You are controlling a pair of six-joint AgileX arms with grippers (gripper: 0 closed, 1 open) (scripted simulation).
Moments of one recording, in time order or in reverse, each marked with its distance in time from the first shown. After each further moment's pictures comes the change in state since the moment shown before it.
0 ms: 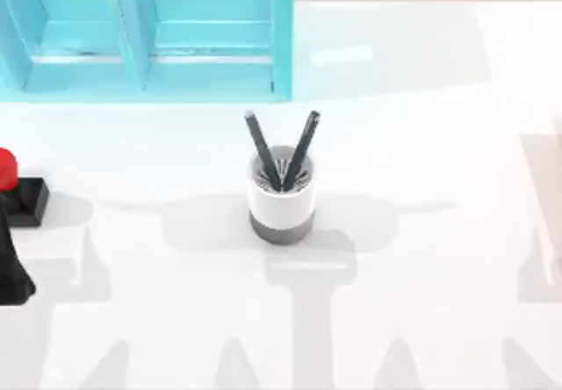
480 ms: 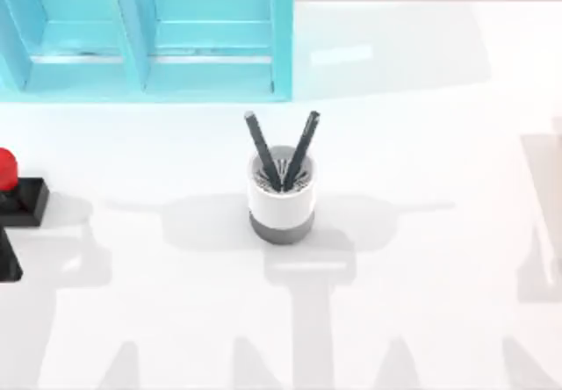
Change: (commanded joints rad) left arm 0.012 0.218 0.219 -0.179 -0.004 0.012; right arm 0.000 0.000 0.000 0.000 0.000 0.000
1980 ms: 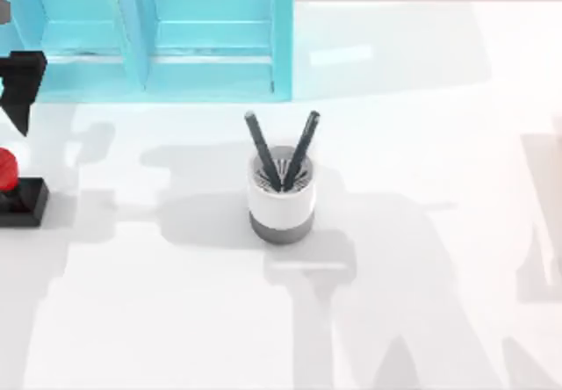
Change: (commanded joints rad) left arm 0.050 1.768 1.552 -1.178 0.005 0.077; right arm 0.000 0.000 0.000 0.000 0.000 0.000
